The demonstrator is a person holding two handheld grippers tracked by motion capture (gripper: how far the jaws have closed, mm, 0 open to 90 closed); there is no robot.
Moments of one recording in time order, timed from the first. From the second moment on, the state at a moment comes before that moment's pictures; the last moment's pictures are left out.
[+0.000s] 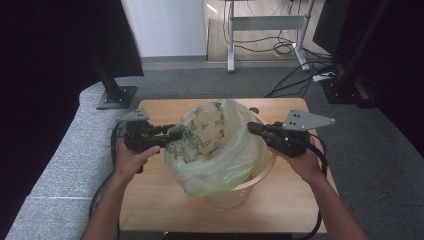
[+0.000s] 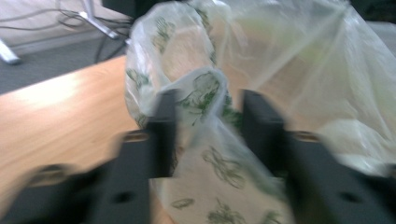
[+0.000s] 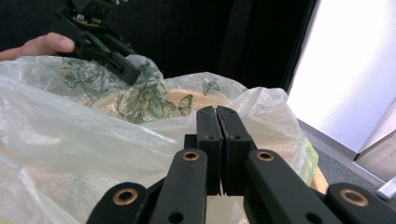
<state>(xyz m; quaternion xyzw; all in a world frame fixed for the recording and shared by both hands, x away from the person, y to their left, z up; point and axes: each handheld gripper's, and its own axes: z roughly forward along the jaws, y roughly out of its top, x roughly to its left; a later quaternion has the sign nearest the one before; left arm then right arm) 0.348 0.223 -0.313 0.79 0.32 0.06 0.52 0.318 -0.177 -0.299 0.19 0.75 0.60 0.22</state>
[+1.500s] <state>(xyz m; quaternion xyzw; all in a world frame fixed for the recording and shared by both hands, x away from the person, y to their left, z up) 0.381 0.209 -0.281 0.76 0.30 0.09 0.57 0.370 -0.158 -0.300 0.24 0.77 0.56 0.21</state>
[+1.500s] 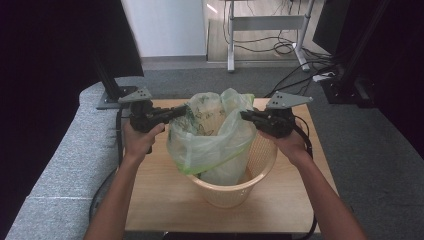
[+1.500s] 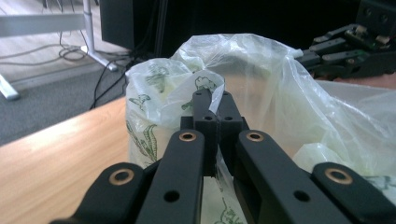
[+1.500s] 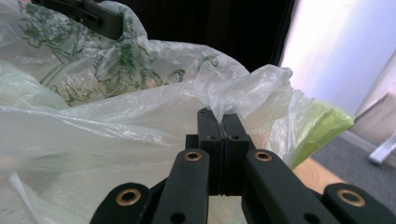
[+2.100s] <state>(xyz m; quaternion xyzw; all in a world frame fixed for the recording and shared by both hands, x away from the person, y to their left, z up) 0.333 0.177 -0.254 0.77 0.23 0.09 0.59 0.321 -0.138 -0.284 0.15 0.75 0.62 0.18</state>
